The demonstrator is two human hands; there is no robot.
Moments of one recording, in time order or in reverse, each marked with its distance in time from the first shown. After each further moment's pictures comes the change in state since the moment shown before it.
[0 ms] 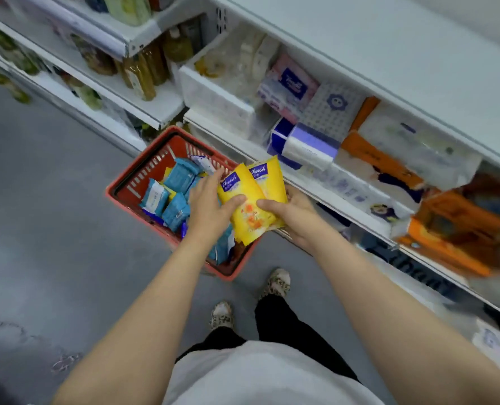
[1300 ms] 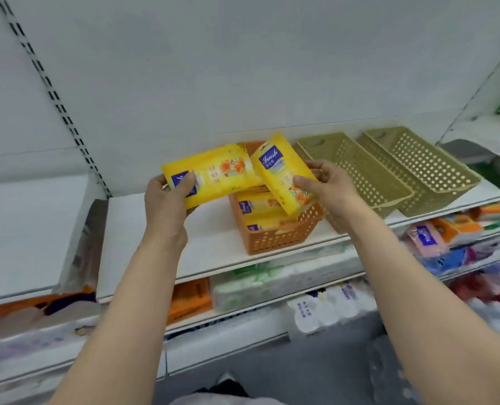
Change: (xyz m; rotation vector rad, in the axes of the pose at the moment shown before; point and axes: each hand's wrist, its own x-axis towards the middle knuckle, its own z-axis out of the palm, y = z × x) left_hand -0.177 0.523 0.544 -0.737 -0.493 0.091; right_hand -0.367 -0.044 -0.751 0.069 0.955 -0.538
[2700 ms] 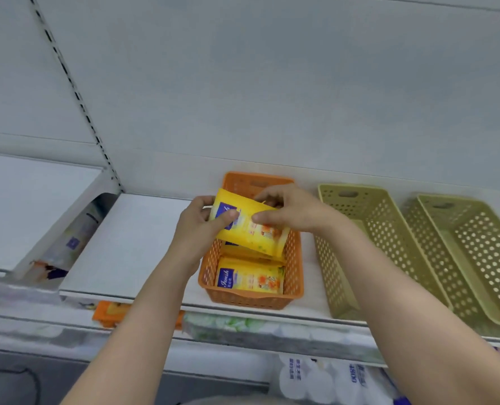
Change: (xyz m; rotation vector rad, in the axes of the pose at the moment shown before) left_hand 0.018 -0.051 0.104 0.295 0.067 0.051; right_hand 0.139 -0.020 0.007 -0.542 -0.817 -0.218
